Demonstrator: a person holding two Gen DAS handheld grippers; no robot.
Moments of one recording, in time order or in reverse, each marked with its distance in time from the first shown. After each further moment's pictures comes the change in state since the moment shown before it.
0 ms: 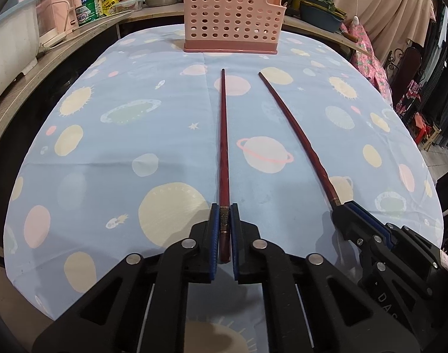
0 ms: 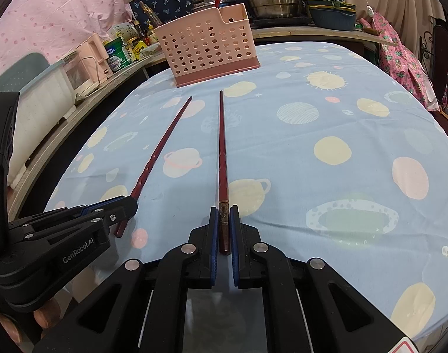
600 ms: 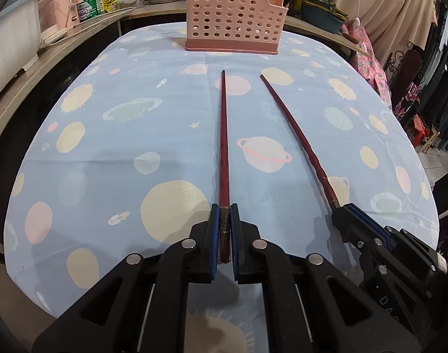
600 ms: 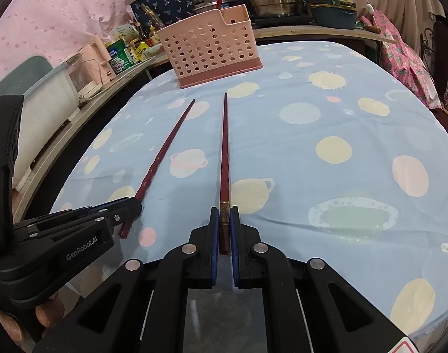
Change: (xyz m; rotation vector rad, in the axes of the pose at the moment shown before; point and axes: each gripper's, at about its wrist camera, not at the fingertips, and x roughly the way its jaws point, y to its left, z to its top) left arm -0.005 0.001 0.001 -0.015 0.010 -0.007; right arm -0.007 0.002 0.000 0.009 0.000 0.022
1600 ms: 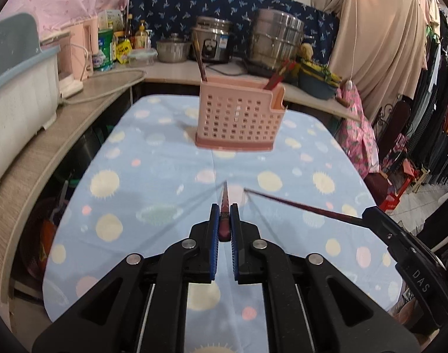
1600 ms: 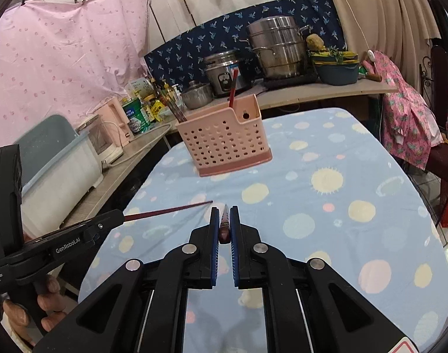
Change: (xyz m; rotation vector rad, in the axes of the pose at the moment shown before) left arm -0.093 0.021 0.088 -0.051 -0.260 -0.037; right arm -0.075 0.001 0.095 0.017 -0.243 0.078
